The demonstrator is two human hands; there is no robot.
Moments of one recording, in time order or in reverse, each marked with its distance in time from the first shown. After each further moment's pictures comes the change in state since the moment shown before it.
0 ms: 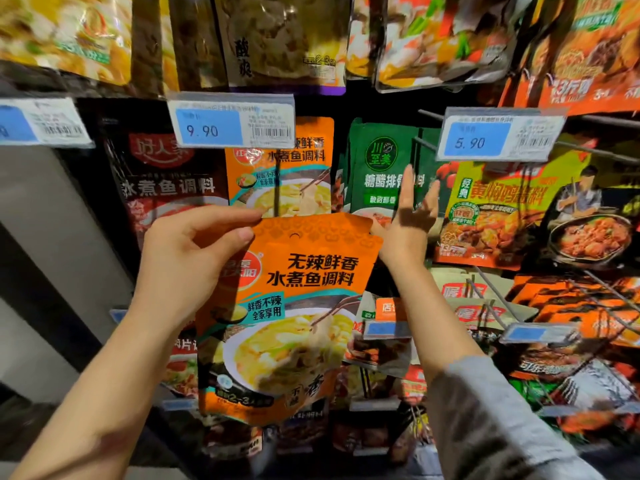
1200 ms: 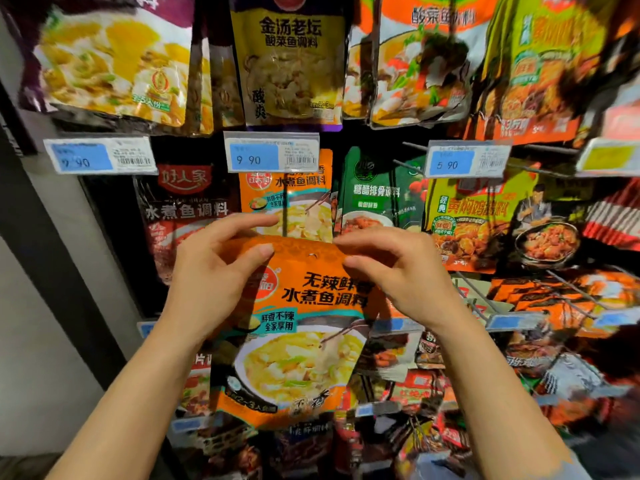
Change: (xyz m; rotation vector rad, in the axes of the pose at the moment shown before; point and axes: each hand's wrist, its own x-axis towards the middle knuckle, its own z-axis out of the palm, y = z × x) left_hand -0.021 0.013 -0.029 -0.125 -0.077 0.152; right_hand -0.102 -0.088 -0.109 0.314 -0.256 -0.583
